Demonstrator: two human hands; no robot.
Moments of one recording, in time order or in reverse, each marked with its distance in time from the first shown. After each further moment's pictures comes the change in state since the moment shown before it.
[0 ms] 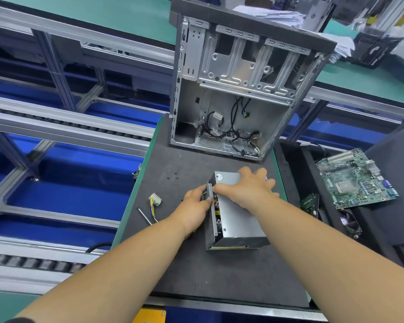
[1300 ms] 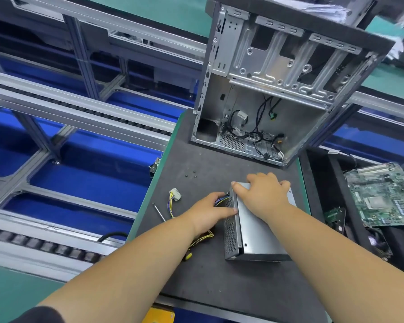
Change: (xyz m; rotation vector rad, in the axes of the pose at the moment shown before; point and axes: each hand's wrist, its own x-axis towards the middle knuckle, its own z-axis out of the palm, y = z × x) left_hand 0.010 -0.018 -0.012 -0.142 -0.137 -0.060; right_hand 0.049 0.000 0.037 -0.335 0.218 -0.379
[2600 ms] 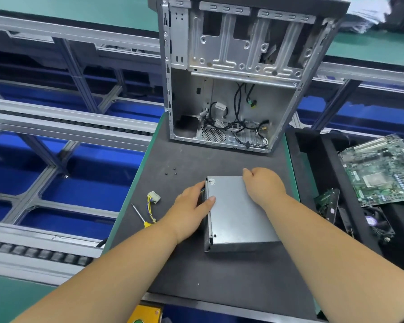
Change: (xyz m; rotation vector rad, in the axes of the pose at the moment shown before) left_hand -0.017 0.013 0.027 0.409 0.177 0.146; right_hand 0.016 0.072 0.022 0.413 -0.051 0.119
